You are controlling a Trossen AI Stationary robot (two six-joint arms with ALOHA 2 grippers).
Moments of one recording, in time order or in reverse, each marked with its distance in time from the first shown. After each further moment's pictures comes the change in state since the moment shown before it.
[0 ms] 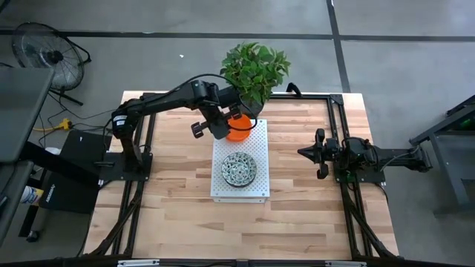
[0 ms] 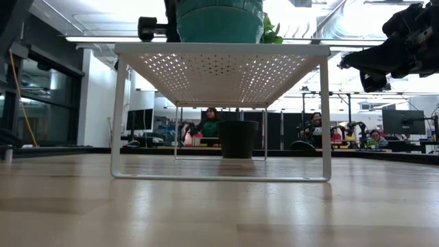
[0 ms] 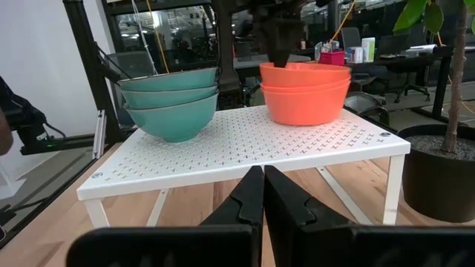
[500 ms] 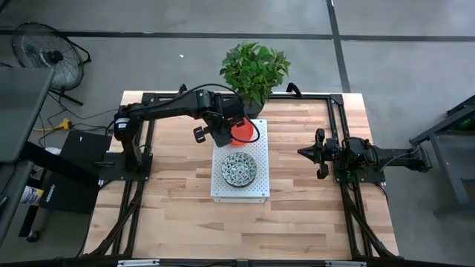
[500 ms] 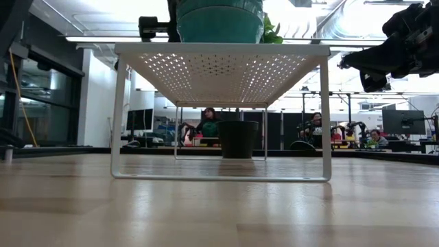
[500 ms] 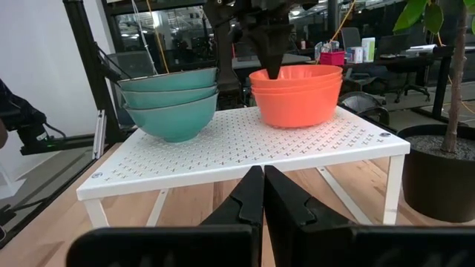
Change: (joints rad) left arm -0.092 0.020 0.002 0.011 -0.125 -0.018; right arm 0.000 0.000 0.000 0.000 0.000 0.000
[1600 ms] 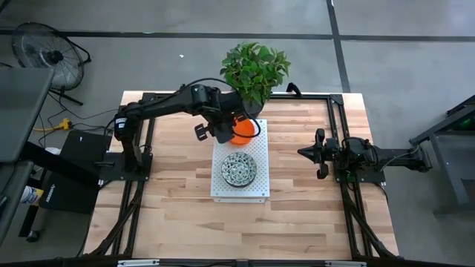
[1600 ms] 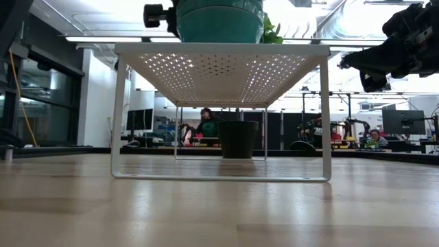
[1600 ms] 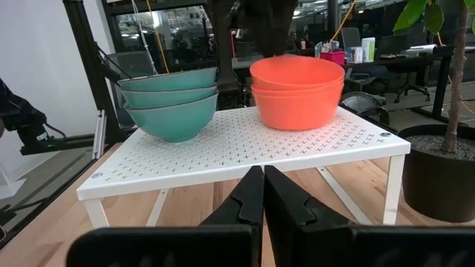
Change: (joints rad) left arm 0.000 0.002 0.110 -0.025 -0.001 -0.032; right arm 0.000 0.000 0.000 0.000 0.000 0.000
